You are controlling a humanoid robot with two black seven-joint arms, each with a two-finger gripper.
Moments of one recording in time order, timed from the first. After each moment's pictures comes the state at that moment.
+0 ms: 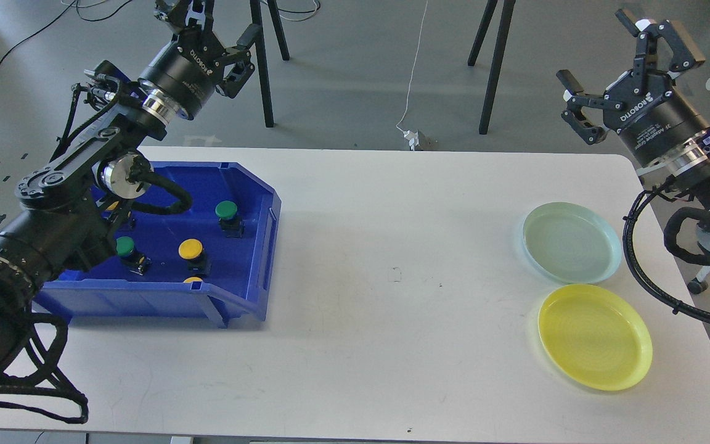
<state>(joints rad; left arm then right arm) -0.97 0.24 -0.69 -0.57 0.38 -0.49 -0.49 0.63 -0.58 0.92 1.03 -0.26 0.49 0.34</state>
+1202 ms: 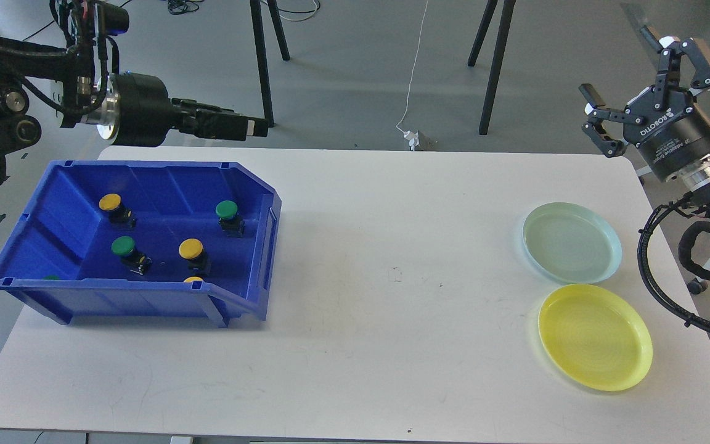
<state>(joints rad) -1.65 0.73 0.53 -1.18 1.12 -0.30 -0.49 0.56 -0.59 0.96 1.01 -0.25 0.49 0.35</state>
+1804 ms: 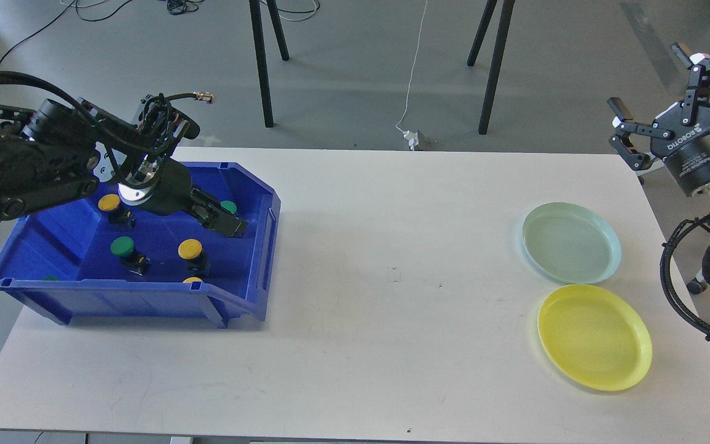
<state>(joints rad) -1.53 0.48 0.74 -0.93 1.21 -0.41 -0.49 0.48 -0.63 1.03 1.01 -0.25 0.49 0.35</state>
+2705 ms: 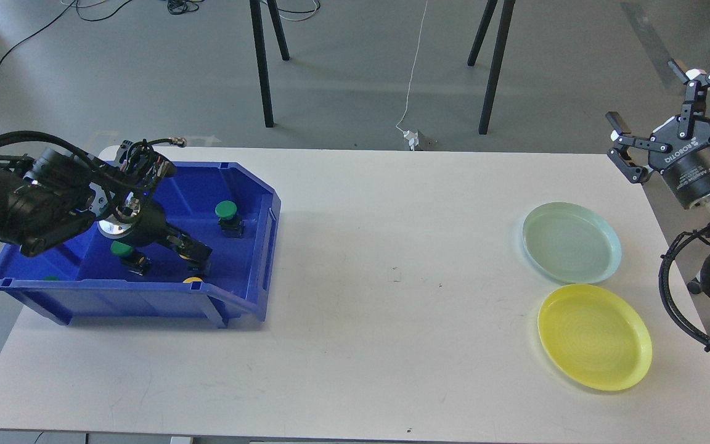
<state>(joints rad) -1.28 0.40 0.73 -0.64 1.21 -0.42 -0.49 0.45 -0.63 1.03 1.01 -0.25 0.49 0.35</state>
